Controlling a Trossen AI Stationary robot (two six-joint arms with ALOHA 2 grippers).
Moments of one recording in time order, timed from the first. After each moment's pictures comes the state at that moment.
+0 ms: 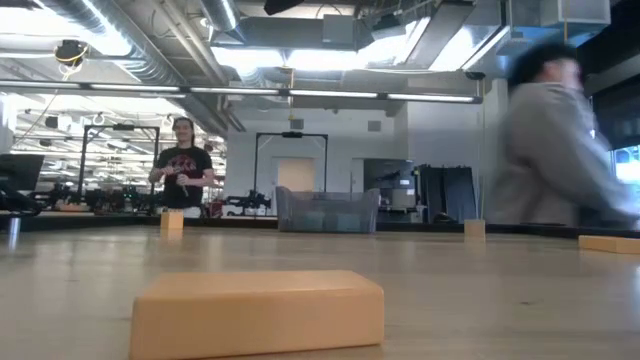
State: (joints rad) left arm -1.09 1.55 1.12 -0.98 0.36 -1.87; right arm 0.26 1.87 1.69 -0.40 0.77 -0.27
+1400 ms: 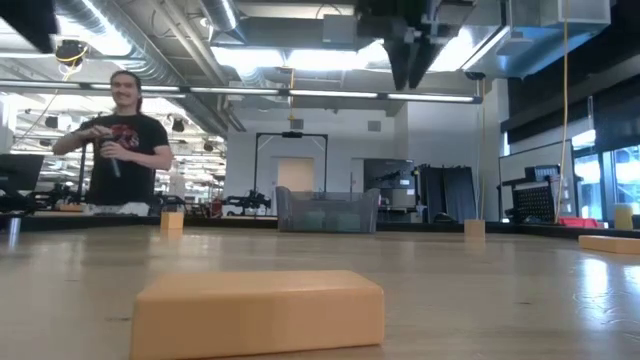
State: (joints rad) left arm -0.76 1.13 1.12 -1.34 -0.50 -1.58; right arm -0.12 1.87 1.97 -1.57 0.48 0.70
